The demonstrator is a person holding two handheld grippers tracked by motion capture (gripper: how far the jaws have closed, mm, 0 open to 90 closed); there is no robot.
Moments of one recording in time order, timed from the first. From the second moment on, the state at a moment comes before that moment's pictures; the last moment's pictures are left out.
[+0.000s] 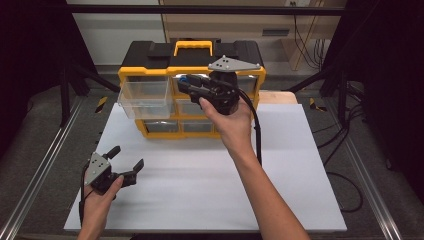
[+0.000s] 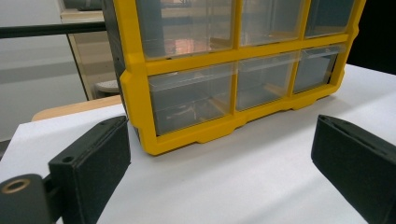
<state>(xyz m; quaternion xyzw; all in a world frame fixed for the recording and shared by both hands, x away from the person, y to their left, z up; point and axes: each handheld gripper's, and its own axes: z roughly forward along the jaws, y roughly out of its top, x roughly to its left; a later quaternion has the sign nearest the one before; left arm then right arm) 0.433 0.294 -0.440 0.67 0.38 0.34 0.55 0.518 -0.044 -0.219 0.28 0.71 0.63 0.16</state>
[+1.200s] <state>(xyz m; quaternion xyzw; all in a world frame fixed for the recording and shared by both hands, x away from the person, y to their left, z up) 0.434 0.293 -0.440 0.67 0.37 0.34 0.54 0.538 -0.005 -0.216 0.28 0.72 0.61 0.15</state>
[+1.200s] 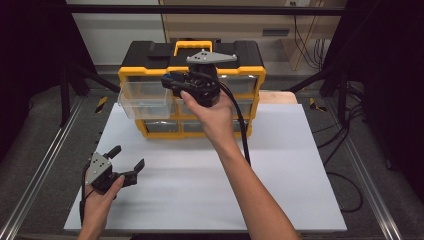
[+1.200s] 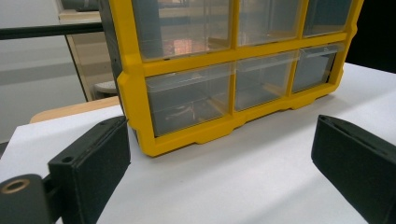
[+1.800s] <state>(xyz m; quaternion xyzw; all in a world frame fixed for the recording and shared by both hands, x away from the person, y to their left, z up) 0.435 0.291 -0.440 0.67 0.37 0.34 0.54 0.543 0.020 -0.220 0.28 0.74 0.59 0.14</state>
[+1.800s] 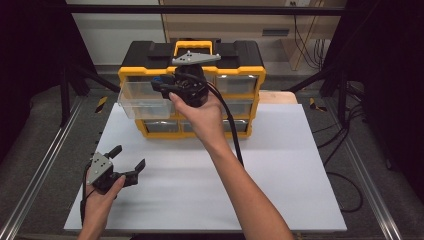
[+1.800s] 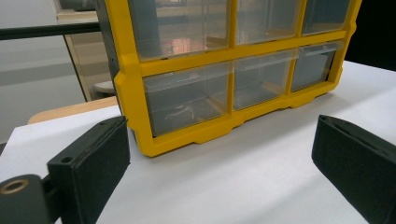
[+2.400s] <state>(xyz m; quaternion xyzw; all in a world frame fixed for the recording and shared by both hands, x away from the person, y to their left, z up) 0.436 0.290 -0.441 0.67 0.37 0.34 0.54 0.538 0.018 -0.220 0.28 0.74 0.59 0.16</state>
